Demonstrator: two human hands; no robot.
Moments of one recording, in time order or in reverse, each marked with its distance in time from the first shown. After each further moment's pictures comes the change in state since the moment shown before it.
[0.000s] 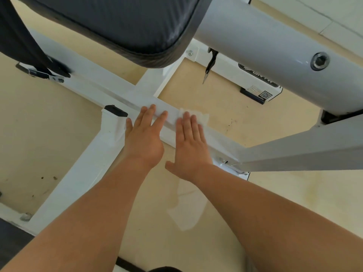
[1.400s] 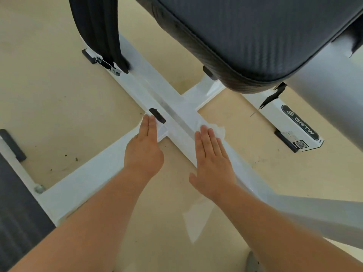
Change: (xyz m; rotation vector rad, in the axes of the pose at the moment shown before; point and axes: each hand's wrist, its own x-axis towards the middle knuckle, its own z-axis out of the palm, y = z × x) left_hand -0.020 -0.066 0.005 -0.218 0.090 -0.411; right_hand 0.036 -0.005 0.007 -0.260 0.114 -0.310
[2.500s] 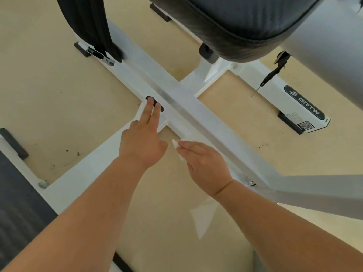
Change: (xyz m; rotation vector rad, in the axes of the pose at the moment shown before) left_hand -0.004 0.000 -0.011 0.158 -0.006 0.140; right_hand -0.001 -0.012 0.036 0.348 0.603 -0.335
